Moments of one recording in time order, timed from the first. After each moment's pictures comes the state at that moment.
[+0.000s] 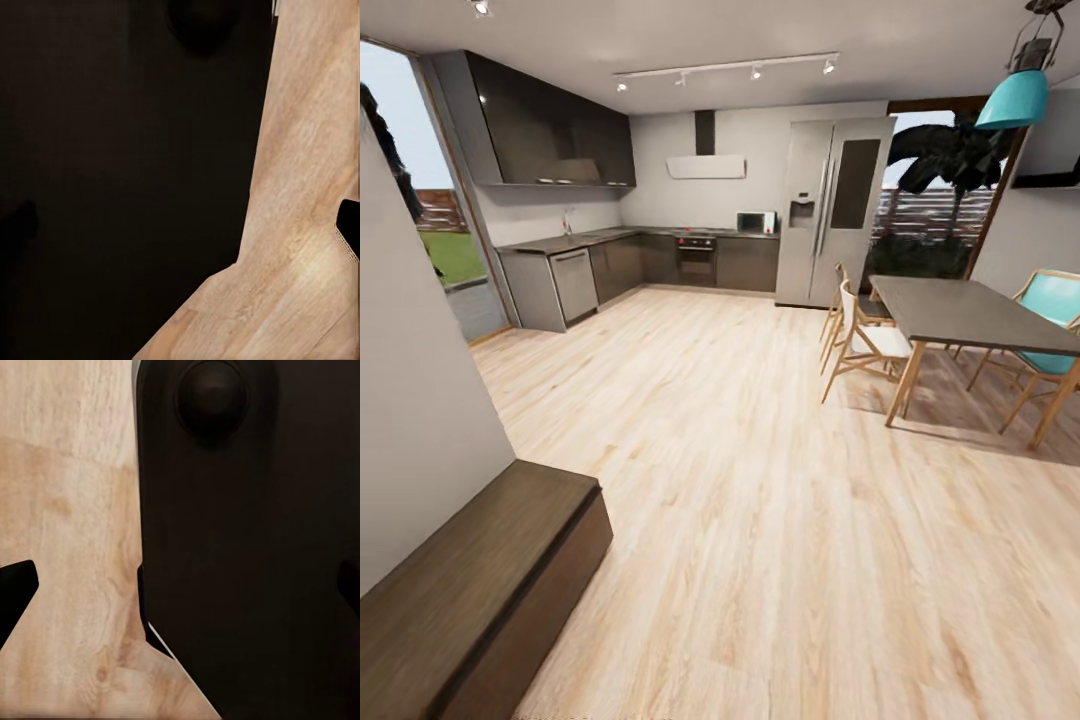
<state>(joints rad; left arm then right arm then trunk) -0.01 0.03 0.00 -0.01 0.01 -0.10 0.01 0.00 -0.01 0.05 0.00 0.02 -0.06 0.00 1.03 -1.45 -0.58</state>
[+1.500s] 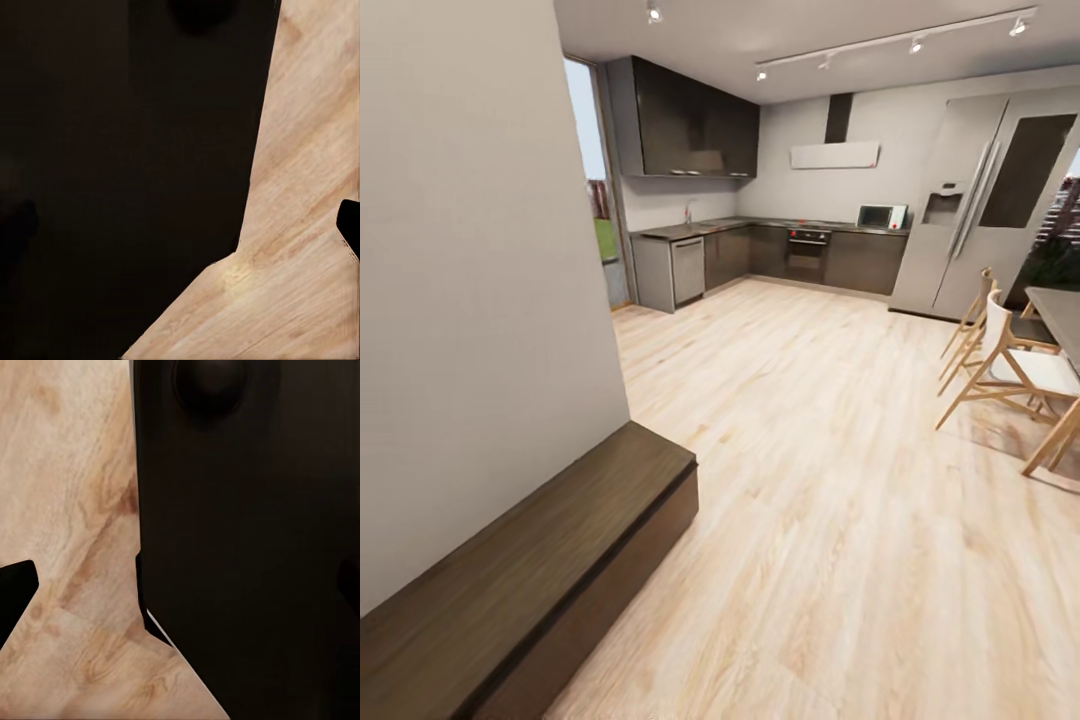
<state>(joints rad) -0.01 0.03 0.00 -0.01 0.01 -0.10 0.01 0.00 -0.01 0.05 0.00 0.02 -0.06 0.00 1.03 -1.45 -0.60</state>
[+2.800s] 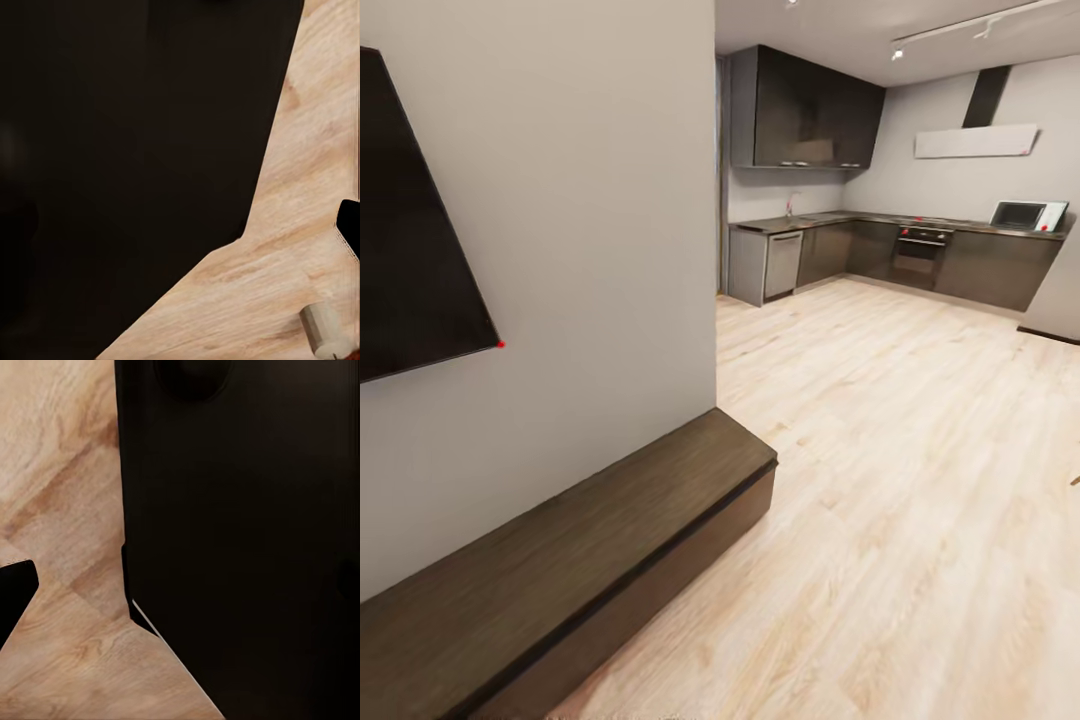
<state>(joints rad) -0.01 0.02 0.00 -0.01 0.01 -0.10 0.00 0.00 0.00 0.11 0.01 0.02 -0.06 0.00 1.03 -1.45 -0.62</state>
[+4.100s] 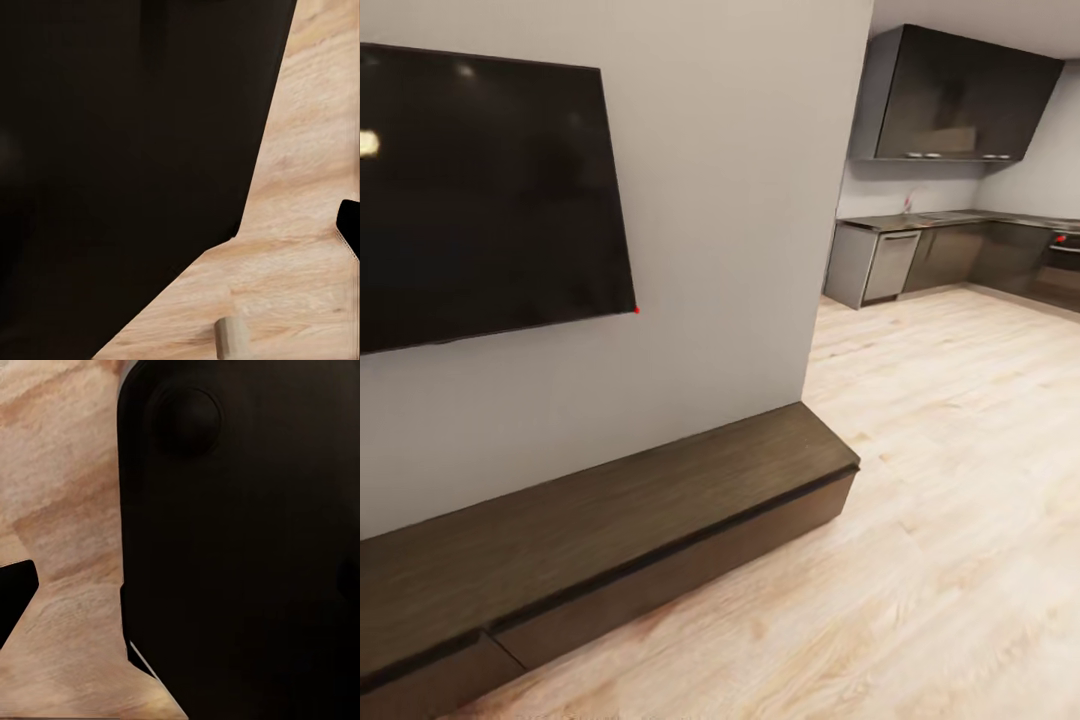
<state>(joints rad) -0.01 0.01 0.00 -0.01 0.01 -0.23 0.00 0.00 0.00 0.11 0.00 0.02 -0.06 -0.01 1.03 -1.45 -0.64</state>
